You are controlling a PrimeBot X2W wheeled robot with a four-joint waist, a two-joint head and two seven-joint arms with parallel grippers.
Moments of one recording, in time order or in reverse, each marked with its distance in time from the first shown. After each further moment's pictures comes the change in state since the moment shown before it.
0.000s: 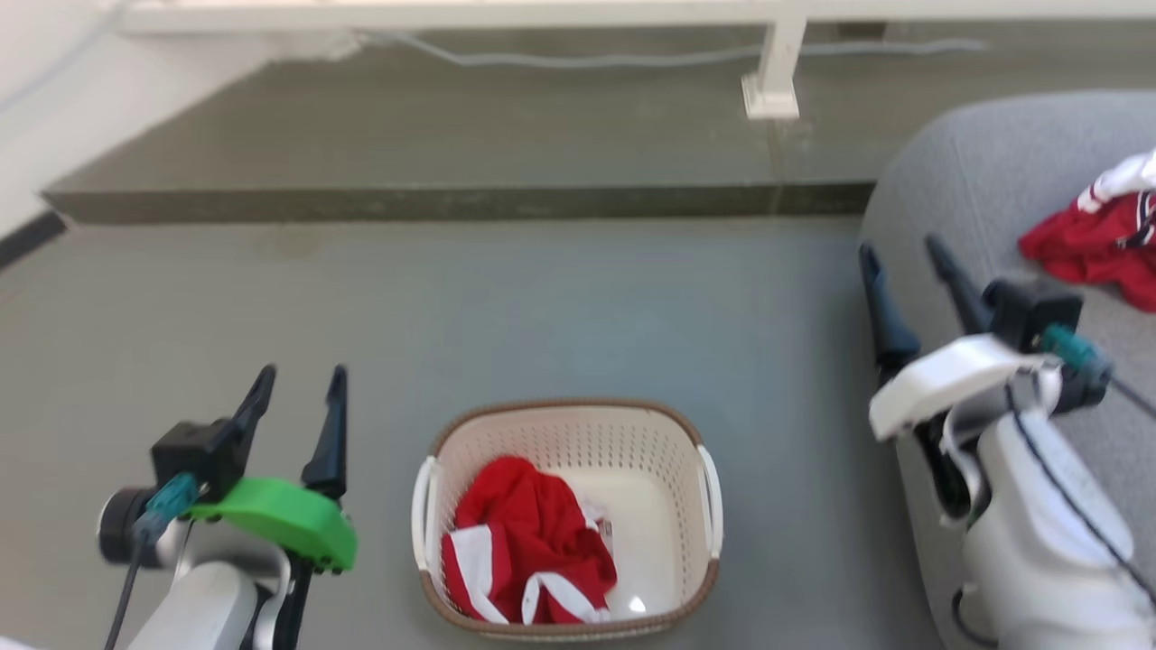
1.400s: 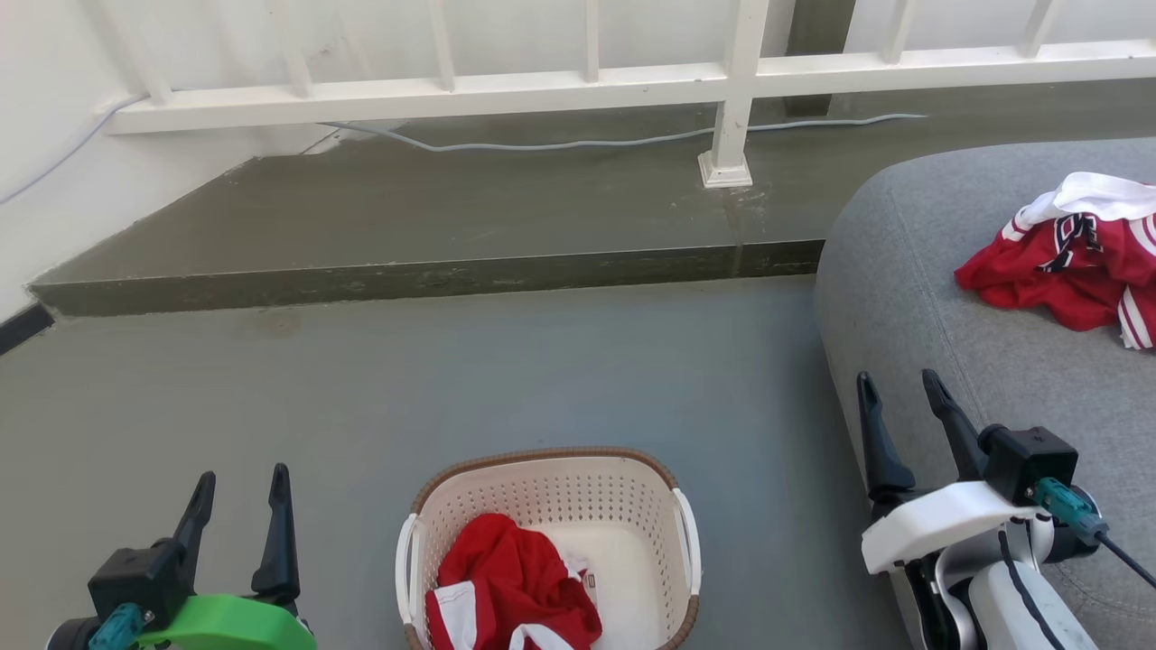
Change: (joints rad) left arm 0.309 -0.030 0.230 -0.171 0.094 0.007 0.000; right arm 0.341 0.050 0.001 -0.264 0.009 -0.089 0.000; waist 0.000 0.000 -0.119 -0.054
